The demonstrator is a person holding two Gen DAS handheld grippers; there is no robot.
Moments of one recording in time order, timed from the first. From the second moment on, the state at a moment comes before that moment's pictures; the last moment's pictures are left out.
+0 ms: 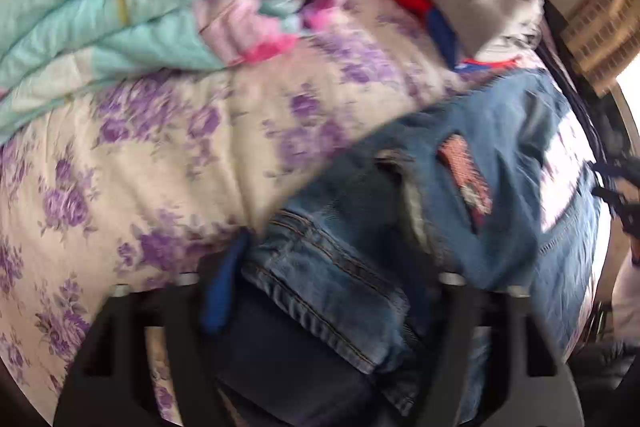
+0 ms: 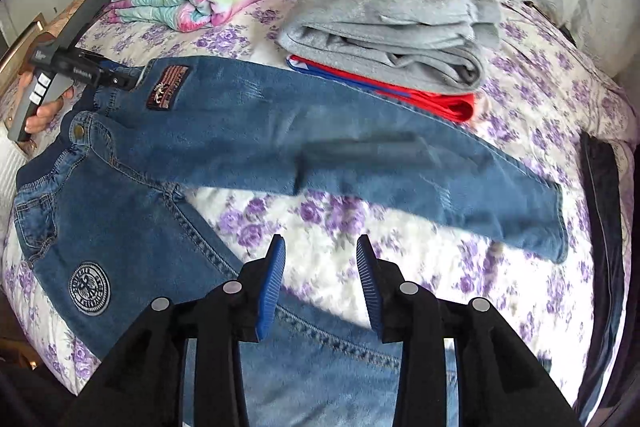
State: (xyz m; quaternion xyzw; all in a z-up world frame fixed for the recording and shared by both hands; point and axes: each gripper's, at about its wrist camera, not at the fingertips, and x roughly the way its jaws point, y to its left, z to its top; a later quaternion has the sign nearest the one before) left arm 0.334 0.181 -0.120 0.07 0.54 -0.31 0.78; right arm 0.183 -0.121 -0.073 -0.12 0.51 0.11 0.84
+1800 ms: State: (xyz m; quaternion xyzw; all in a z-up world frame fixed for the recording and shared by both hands) left arm 0.088 0.198 -0.070 0.20 0.37 -0.35 0.84; right arm 0.050 0.004 -0.095 -0.19 0.45 0.26 0.83
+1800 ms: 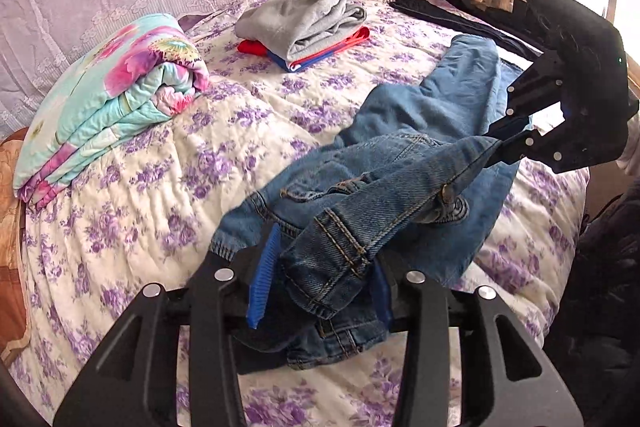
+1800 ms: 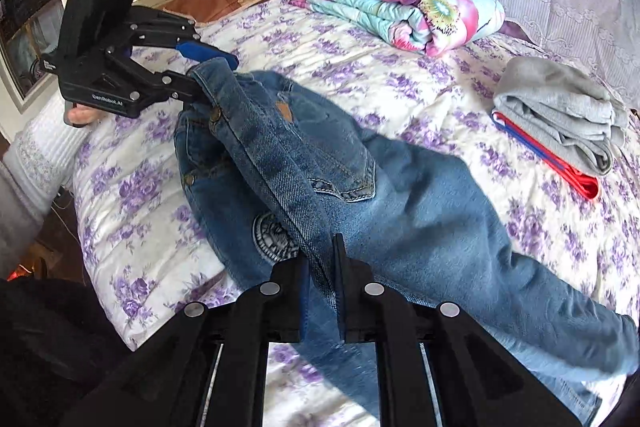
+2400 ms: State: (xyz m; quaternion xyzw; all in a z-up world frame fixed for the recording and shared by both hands) left arm 0.042 0.221 -0.006 0.02 0.37 -0.20 0.91; right arm 0.050 -0.009 -0.141 -0.05 0.48 0.23 0.85
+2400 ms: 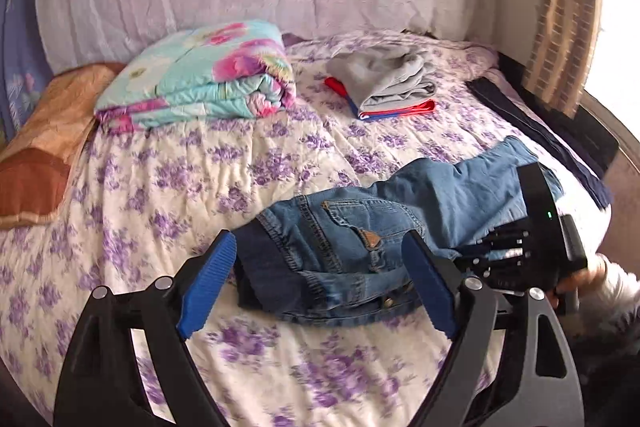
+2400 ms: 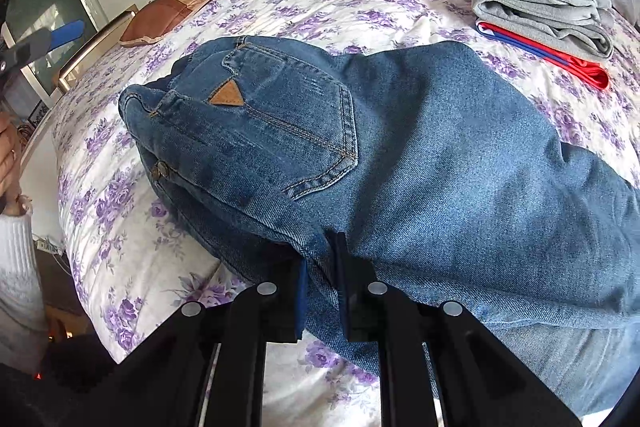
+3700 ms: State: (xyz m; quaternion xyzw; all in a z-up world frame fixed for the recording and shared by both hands) left arm 0.076 0.139 -0.122 -0.08 0.51 -0.10 0.85; right arm 0.051 -0.033 -0.140 0.07 0.54 0.23 0.81
